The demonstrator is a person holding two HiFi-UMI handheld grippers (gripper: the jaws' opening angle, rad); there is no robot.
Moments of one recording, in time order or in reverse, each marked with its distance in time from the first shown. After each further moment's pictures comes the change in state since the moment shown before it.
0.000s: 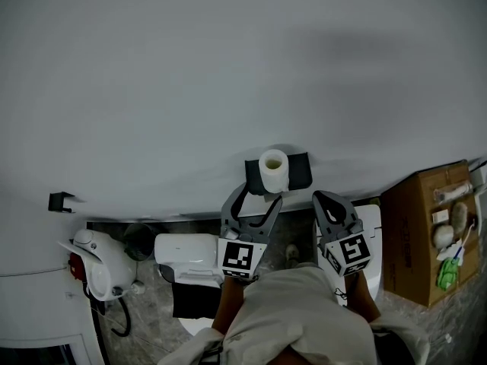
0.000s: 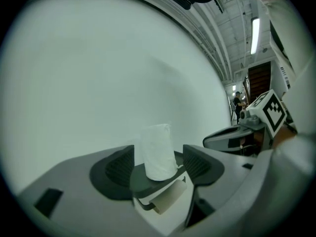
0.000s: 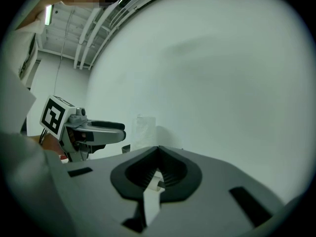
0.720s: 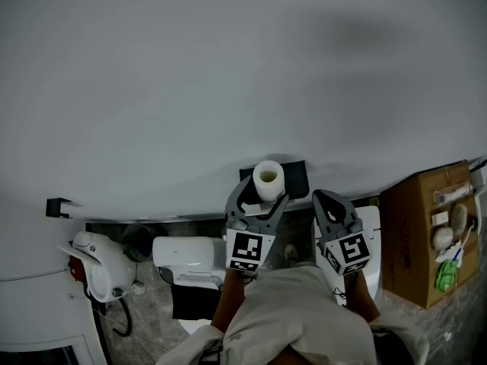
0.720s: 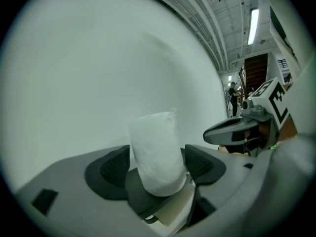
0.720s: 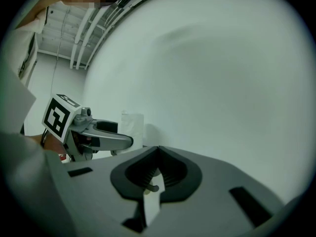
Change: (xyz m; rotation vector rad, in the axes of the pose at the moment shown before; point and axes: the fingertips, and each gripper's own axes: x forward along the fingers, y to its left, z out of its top) left arm 0.052 -0.005 -0.014 0.070 0.106 -0.044; right arm 0.018 -0.026 -0.005 0.022 0.012 -0.016
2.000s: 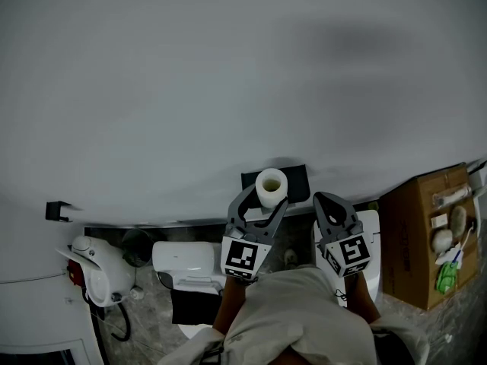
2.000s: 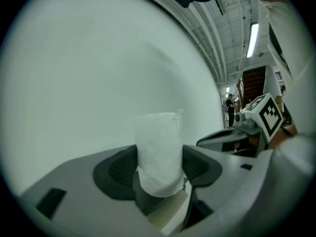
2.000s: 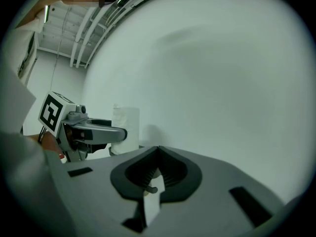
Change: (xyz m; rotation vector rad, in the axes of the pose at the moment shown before) left arm -0.015 -0.003 0.014 -0.069 -0.100 -0.048; right arm 0.001 0.001 0.003 -0.013 -0.003 -0.015
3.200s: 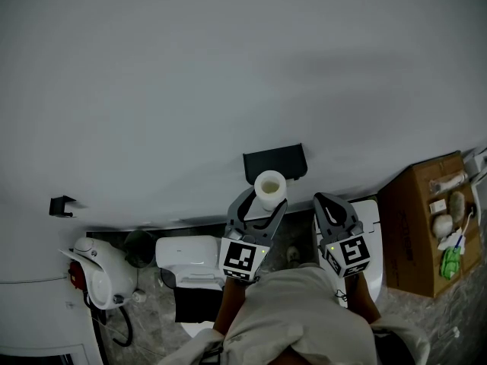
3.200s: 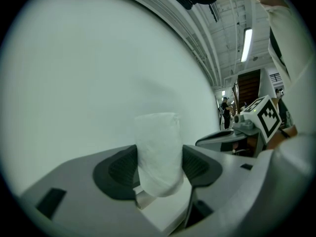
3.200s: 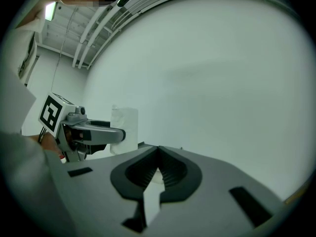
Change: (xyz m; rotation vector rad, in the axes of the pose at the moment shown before) left arm -0.065 -0.037 0.009 0.005 -0.044 -0.034; right arm -0.062 0.044 0.002 -0.017 -0.041 -0.036
